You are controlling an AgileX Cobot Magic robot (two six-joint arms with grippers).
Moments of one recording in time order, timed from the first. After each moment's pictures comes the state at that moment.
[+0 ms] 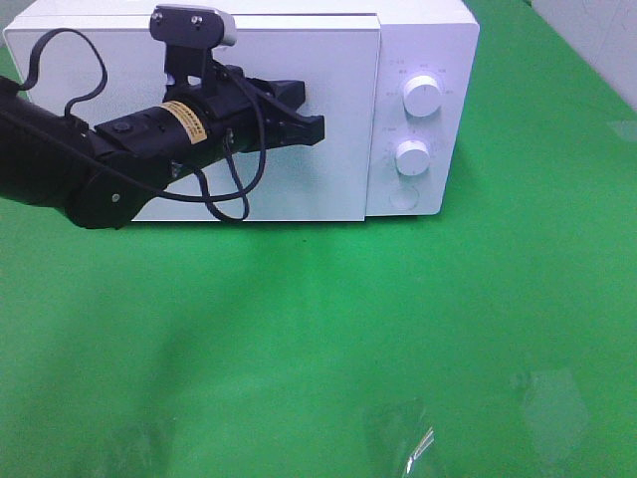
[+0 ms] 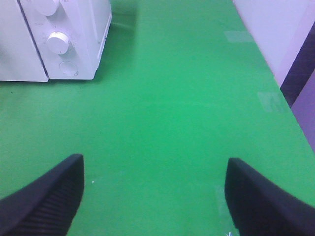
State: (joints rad) left arm -0.58 2.00 -1.03 0.15 -0.77 -0.22; right arm 0.03 0.00 -0.50 -0.08 0.97 0.12
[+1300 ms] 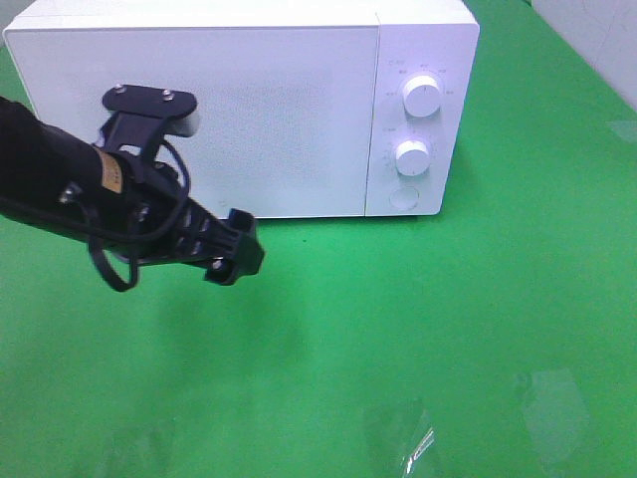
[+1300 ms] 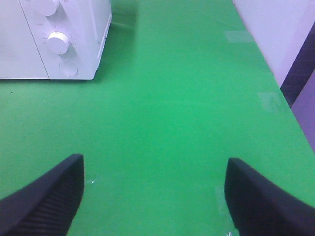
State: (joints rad) left arm -0.65 1.60 -0.85 0.01 0.28 -0.20; right arm 0.03 0.00 -0.50 -0.08 0.97 0.12
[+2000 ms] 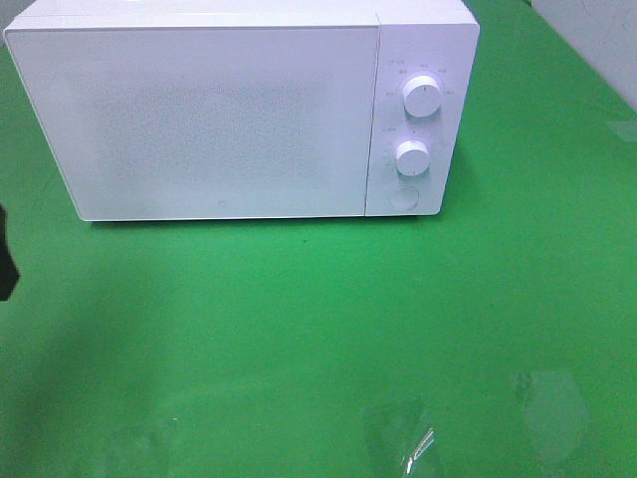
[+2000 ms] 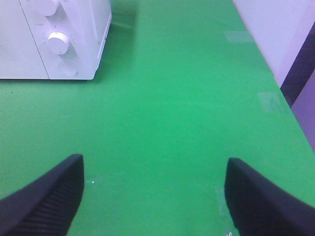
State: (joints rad) left arm -0.32 1.23 -0.85 0.05 0.98 -0.17; right arm 0.03 0.00 -0.50 -0.08 0.97 0.12
